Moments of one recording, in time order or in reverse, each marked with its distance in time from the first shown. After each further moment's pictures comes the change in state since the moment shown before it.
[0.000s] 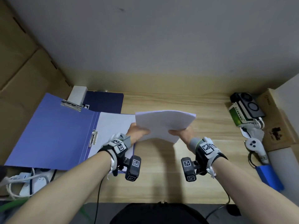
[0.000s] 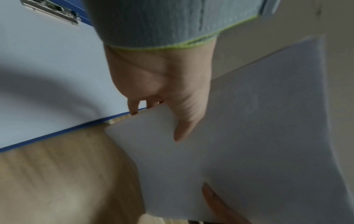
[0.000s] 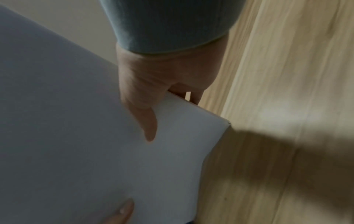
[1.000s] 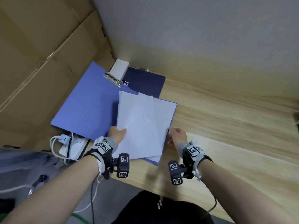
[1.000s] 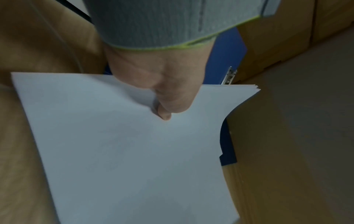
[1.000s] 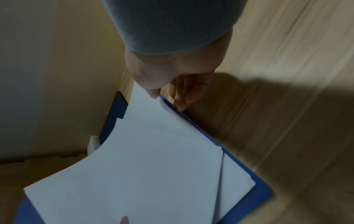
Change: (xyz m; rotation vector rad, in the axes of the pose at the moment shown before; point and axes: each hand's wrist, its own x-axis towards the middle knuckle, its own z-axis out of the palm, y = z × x) left_hand -0.021 -0.149 -0.155 0.046 0.587 -0.488; right_hand 0.023 0.095 0.185 -0.116 -0.137 0.346
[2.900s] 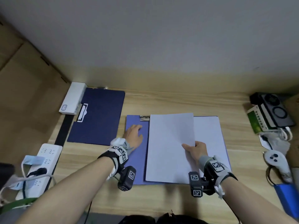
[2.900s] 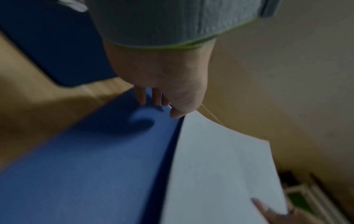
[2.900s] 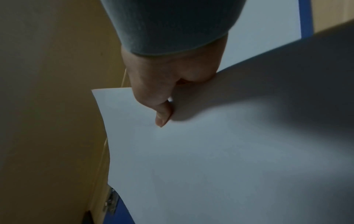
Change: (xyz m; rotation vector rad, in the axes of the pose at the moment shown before) left_hand -0.051 0.115 0.166 0.576 -0.378 0.737; right_hand 0.021 0.024 -0.217 0.086 0.213 0.026
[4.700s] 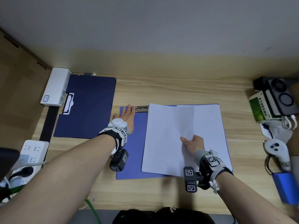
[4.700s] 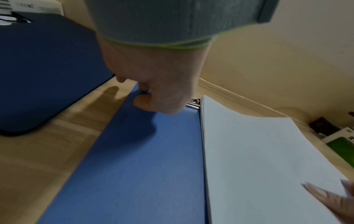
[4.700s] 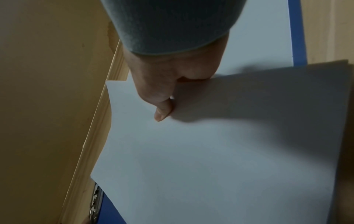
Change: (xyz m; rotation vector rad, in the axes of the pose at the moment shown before) left_hand 0.060 -0.008 0.000 0.613 -0.260 -0.068; right_hand 0.016 0.019 0.003 -0.095 0.047 0.062
